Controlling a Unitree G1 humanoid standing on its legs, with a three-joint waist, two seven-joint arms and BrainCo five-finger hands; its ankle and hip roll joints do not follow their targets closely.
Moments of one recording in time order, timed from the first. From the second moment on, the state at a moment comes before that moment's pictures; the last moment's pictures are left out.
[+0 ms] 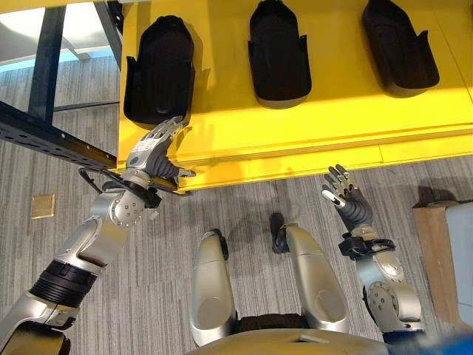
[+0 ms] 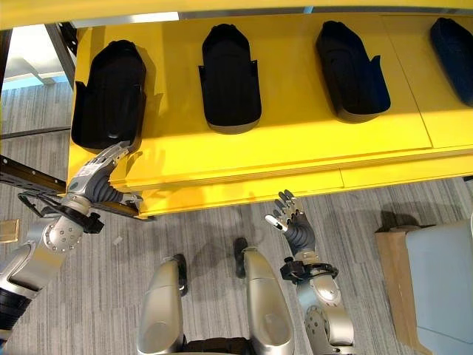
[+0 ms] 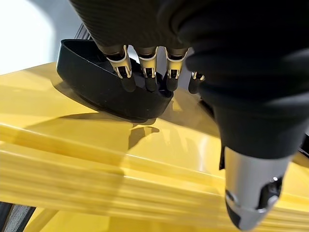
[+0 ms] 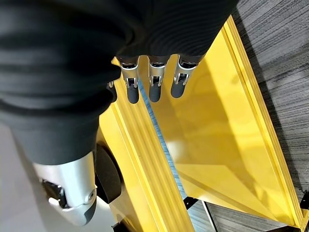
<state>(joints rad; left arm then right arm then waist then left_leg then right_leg) -0.18 0.88 -0.20 -0.11 0.34 0.07 0.11 0.15 -0.13 0.02 -0.18 0.49 0.07 0.08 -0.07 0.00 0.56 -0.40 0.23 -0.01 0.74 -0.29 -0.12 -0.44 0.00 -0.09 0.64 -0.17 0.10</state>
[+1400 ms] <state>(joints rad) -0.38 0.72 -0.29 -0.06 0.29 0.07 0.12 0.15 -0.13 0.04 -0.17 0.49 0.07 0.07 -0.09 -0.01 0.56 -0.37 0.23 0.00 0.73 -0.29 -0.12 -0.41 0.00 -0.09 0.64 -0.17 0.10</state>
